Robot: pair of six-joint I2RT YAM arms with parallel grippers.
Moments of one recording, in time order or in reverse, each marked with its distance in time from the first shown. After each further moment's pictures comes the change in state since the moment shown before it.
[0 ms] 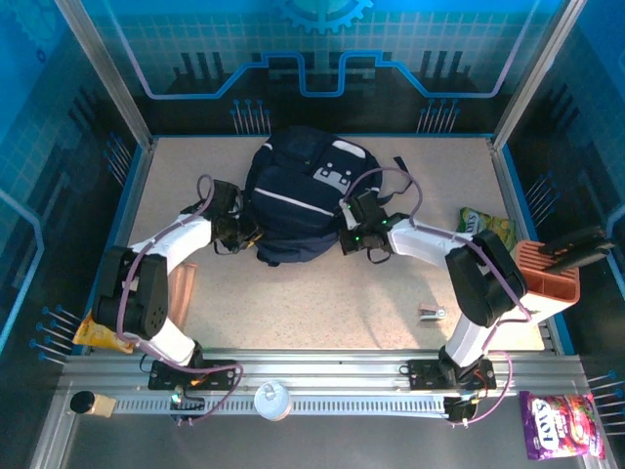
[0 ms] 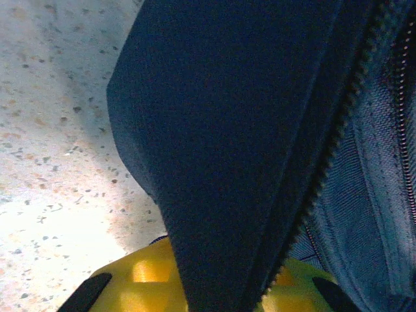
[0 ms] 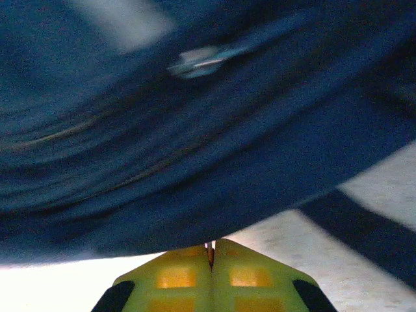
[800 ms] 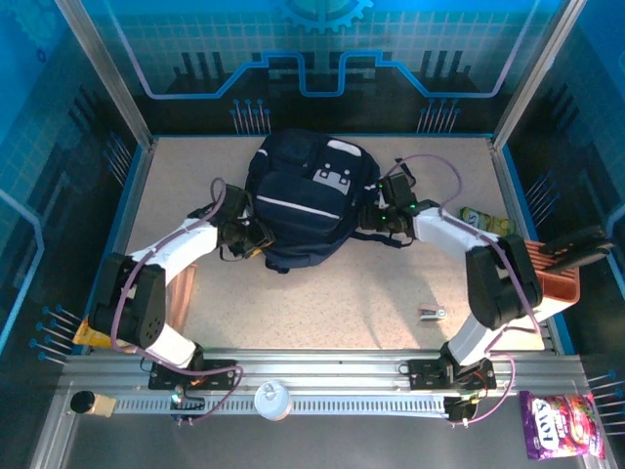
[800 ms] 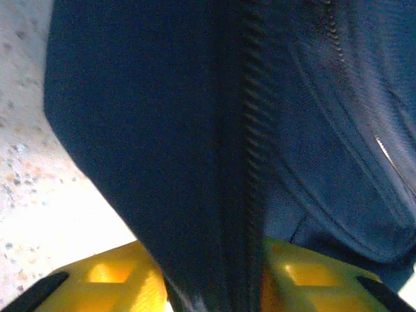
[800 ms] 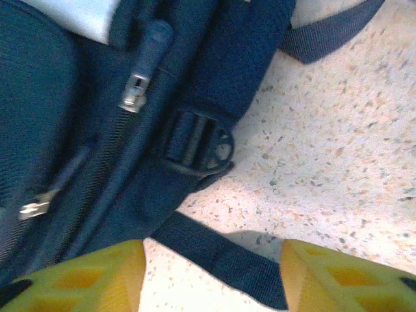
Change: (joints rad) left arm -0.120 -0.053 0.003 -0.090 -0.023 0.081; right arm -0.171 -0.117 -0.006 -0.030 0.019 0.171
